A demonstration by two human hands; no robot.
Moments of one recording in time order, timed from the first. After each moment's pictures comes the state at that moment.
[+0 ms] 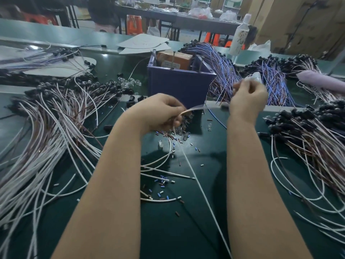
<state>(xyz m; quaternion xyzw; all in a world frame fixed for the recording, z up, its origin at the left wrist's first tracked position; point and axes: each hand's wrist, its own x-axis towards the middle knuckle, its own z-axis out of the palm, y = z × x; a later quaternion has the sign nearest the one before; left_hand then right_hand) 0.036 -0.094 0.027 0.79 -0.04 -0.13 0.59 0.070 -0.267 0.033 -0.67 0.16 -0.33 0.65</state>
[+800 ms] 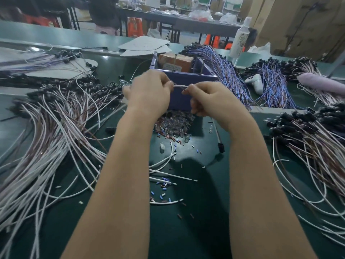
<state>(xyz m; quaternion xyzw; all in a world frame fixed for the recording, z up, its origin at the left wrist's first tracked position) 0.037 -0.095 0.052 0.93 0.04 0.19 0.33 0.052 -0.240 0.048 -0.87 -0.13 -0.02 0.48</state>
